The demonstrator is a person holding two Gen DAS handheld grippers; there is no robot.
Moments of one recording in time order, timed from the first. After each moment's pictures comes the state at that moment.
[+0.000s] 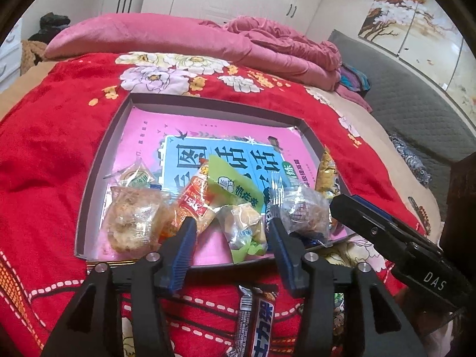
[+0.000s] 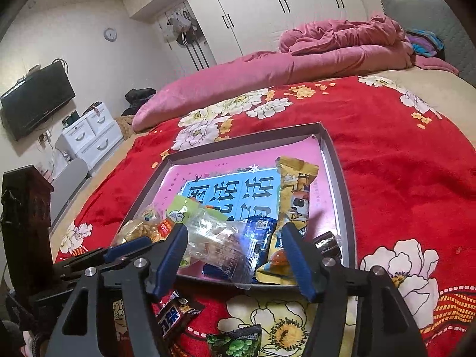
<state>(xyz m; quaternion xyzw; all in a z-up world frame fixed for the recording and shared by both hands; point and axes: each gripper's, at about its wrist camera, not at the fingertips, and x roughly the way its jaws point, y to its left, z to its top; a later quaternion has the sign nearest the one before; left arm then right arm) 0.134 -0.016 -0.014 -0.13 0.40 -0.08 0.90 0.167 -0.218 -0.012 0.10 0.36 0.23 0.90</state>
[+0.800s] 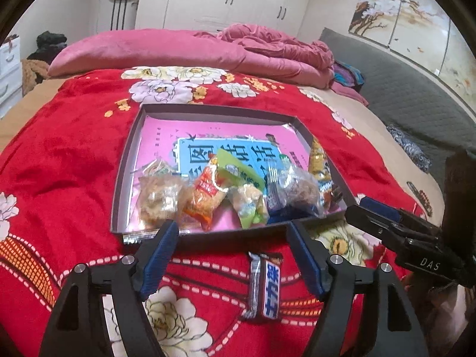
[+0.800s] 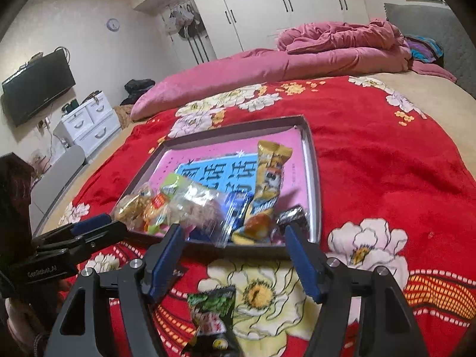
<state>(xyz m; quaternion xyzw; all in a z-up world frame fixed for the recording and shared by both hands) 0.091 -0.010 0.000 -0.09 0.39 -0.08 0.91 0.134 -0.238 -0.012 0.06 0.37 0.23 0.90</state>
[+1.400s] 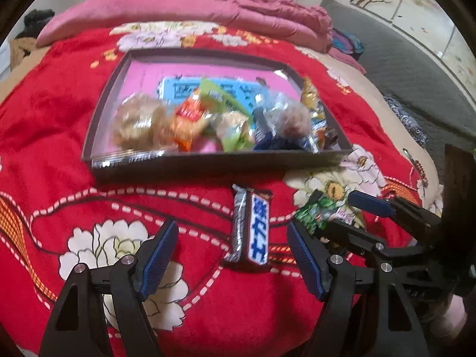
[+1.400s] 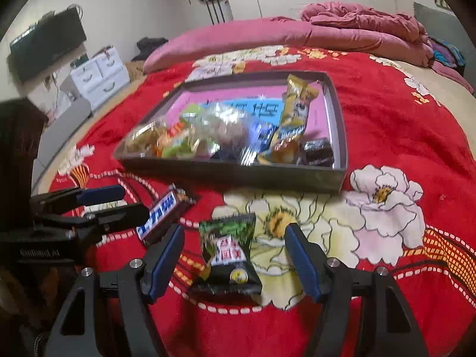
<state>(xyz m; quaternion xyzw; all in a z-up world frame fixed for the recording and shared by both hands) 0.073 -0.026 -0.036 -0.10 0.48 -0.10 0.87 0.096 -0.218 -0.043 -0.02 0.44 0.26 0.86</state>
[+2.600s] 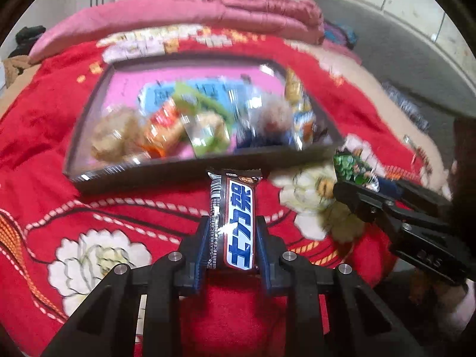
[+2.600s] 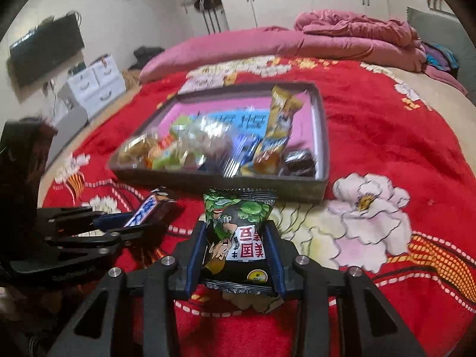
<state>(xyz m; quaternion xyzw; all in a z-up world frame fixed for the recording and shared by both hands) 0.074 -0.048 -0.027 -0.07 0.46 -0.10 0.88 0.103 -0.242 -0.029 0.01 0.40 0.24 0.88</state>
